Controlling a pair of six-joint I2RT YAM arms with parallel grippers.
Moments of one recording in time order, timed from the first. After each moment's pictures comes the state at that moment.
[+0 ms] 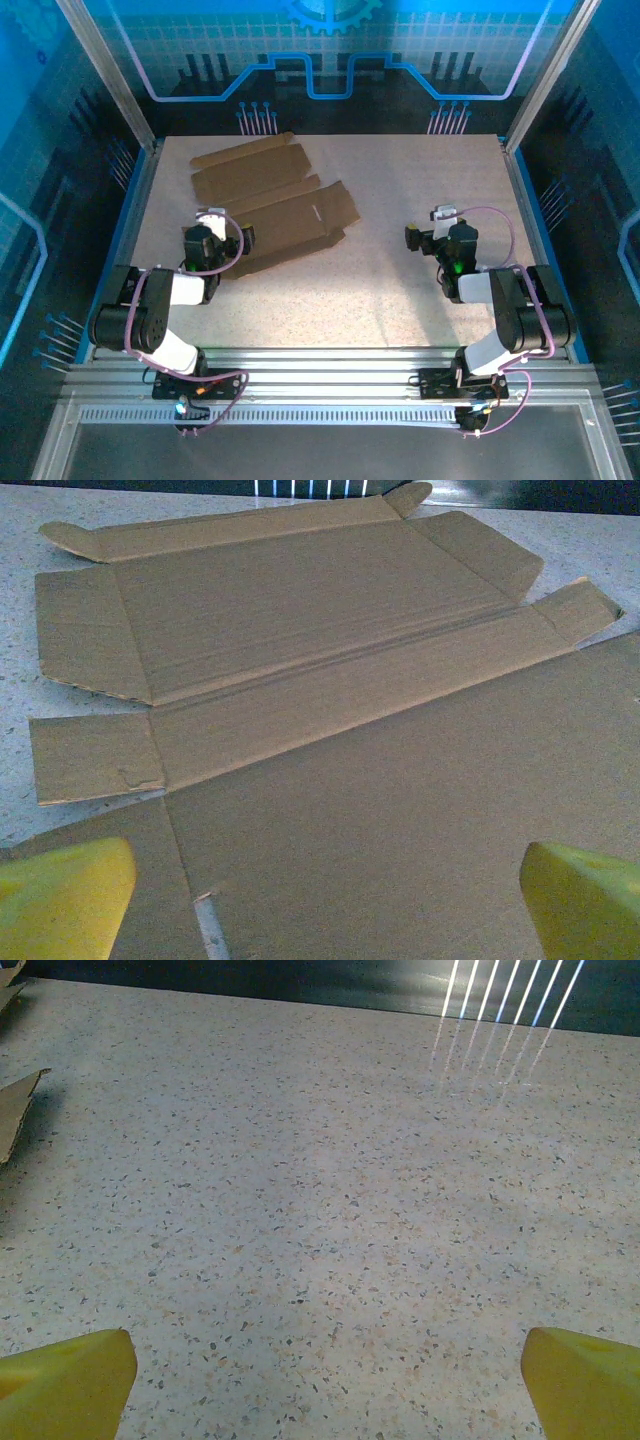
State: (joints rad) left arm -0.02 1.54 0.37 0.79 0.05 -0.08; right arm 0.05 1.53 0.38 0.78 -0.03 -0.07
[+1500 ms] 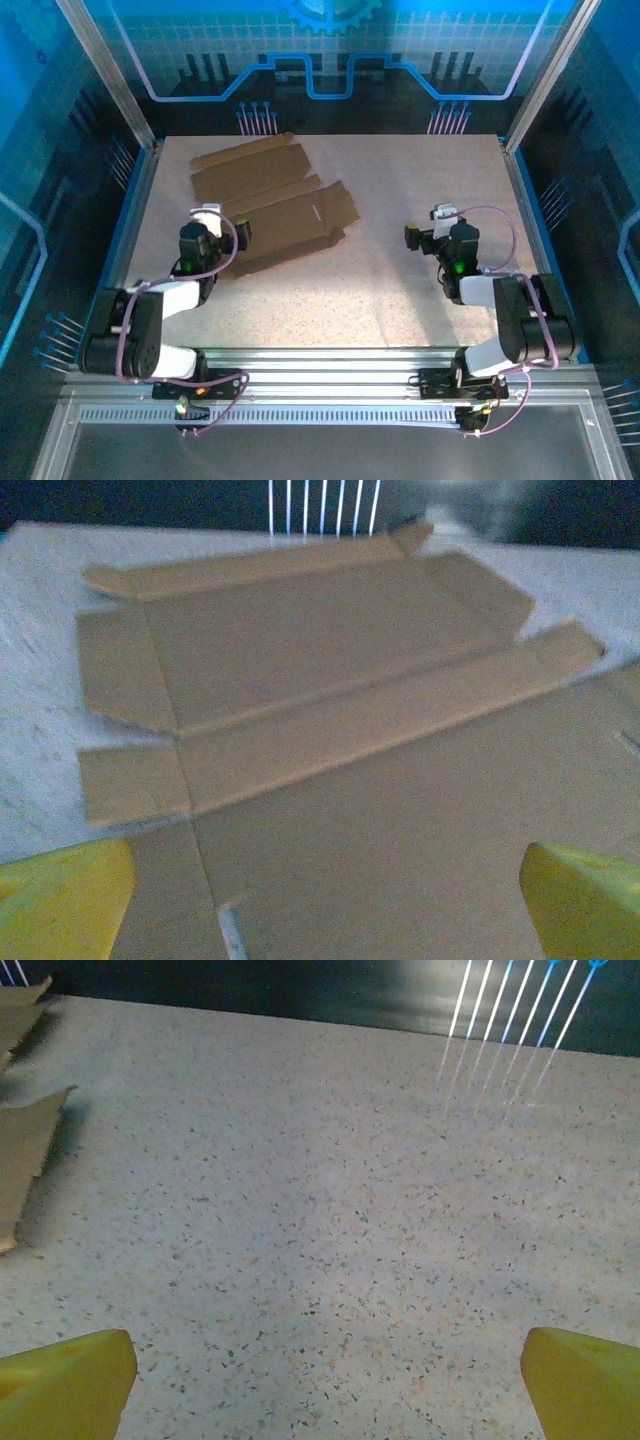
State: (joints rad) left arm -0.02 1.35 0.40 0.60 0.01 -0.10; right arm 0.06 1.44 0.38 0.72 -0.04 -0.07
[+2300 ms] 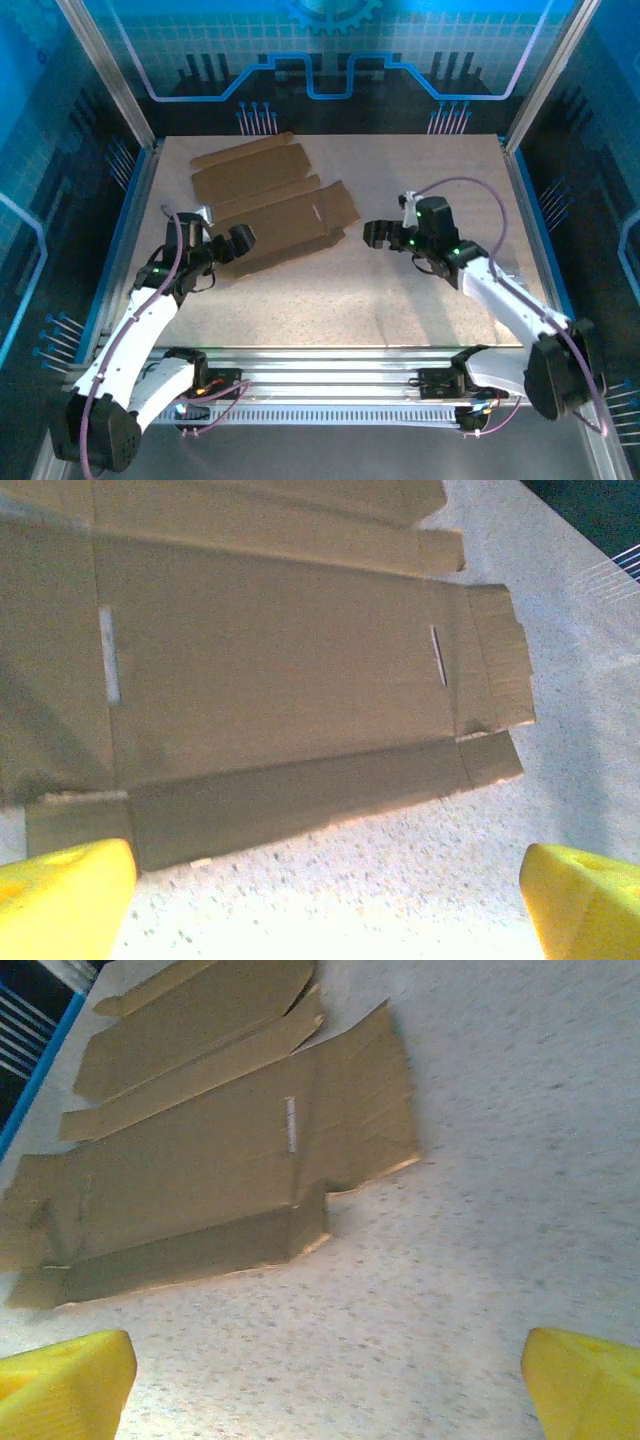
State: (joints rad) left arm -0.12 0.92 0.72 -0.53 0.16 -0.65; right arm 0.39 1.22 0.81 -0.23 -0.20 0.42
